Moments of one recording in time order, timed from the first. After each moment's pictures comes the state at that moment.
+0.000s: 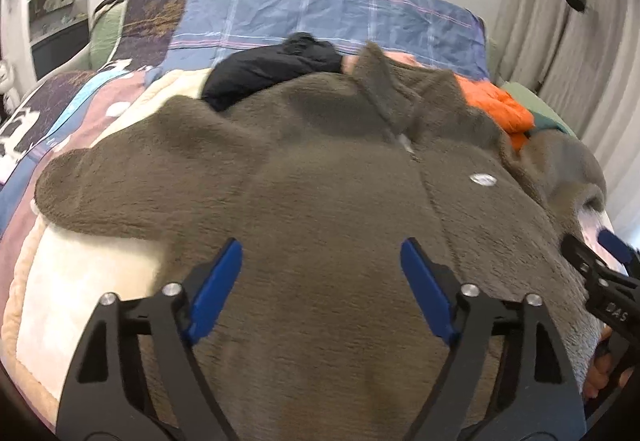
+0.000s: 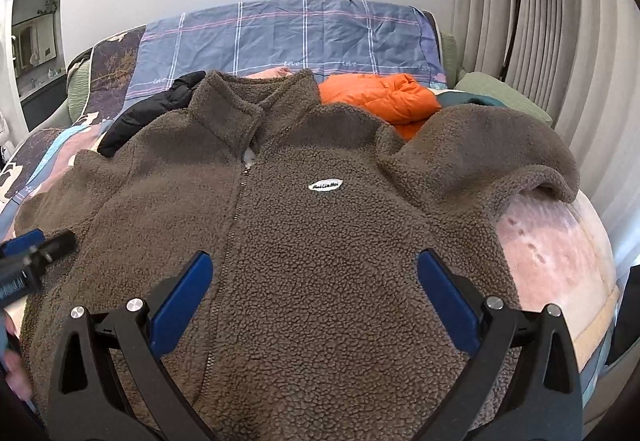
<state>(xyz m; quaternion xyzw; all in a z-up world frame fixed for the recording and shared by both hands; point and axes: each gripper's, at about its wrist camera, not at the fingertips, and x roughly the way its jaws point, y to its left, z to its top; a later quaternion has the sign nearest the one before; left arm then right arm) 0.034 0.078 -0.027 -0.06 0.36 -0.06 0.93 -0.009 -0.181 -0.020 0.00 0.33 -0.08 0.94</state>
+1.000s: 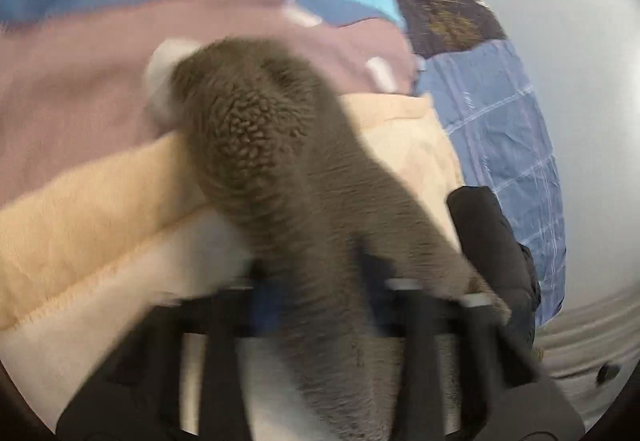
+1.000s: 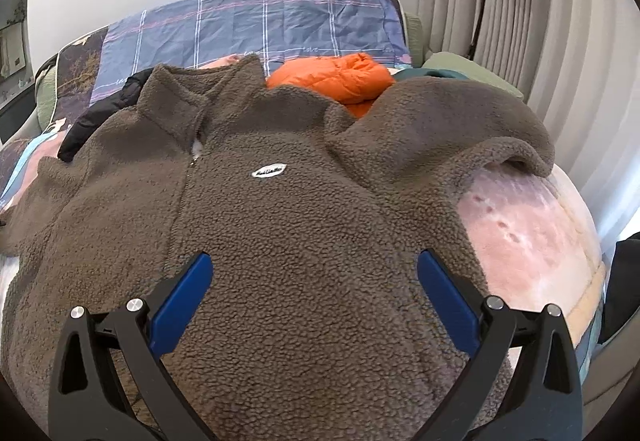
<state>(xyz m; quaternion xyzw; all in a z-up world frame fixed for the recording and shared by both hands) 0.140 0.415 -0.126 -0.49 0.33 0.16 0.79 -0.009 -0.221 -0.033 0.02 0.34 -0.14 0.93</state>
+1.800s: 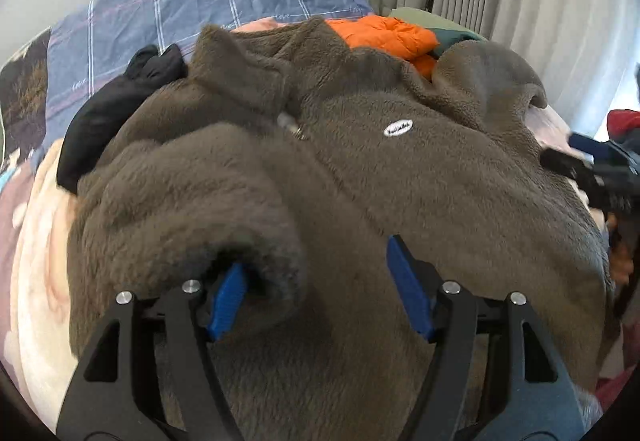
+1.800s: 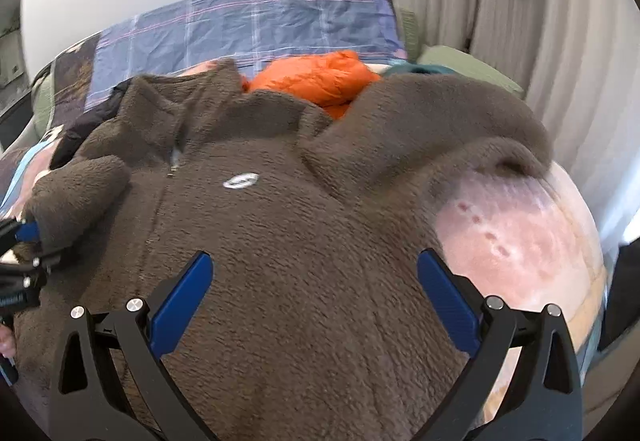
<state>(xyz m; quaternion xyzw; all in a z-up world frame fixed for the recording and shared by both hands) 0.102 -0.008 -0.040 0.09 0.38 -0.27 0.88 0.008 -0.248 -0.023 0.01 0.35 -0.11 0.93</state>
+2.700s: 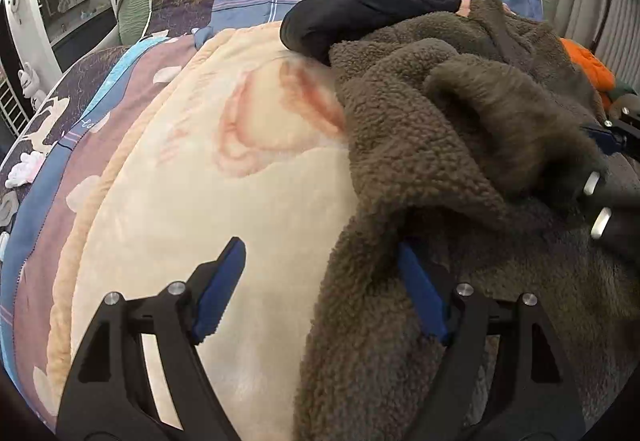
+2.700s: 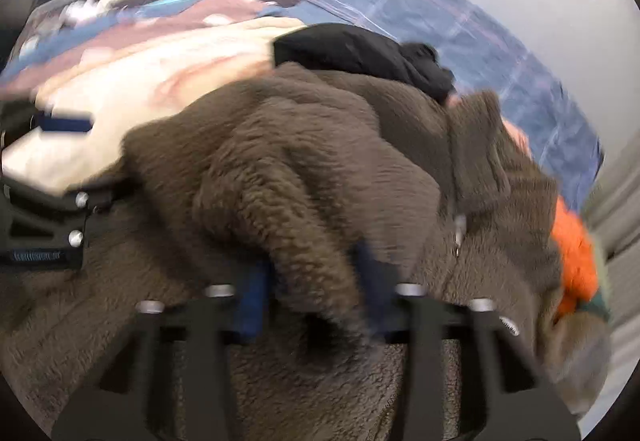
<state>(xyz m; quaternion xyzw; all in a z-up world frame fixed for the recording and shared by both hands) 0.091 0.158 -0.082 0.01 0.44 0.01 0.90 0.105 -0.023 -0.043 -0.20 0.40 0.17 0.88</state>
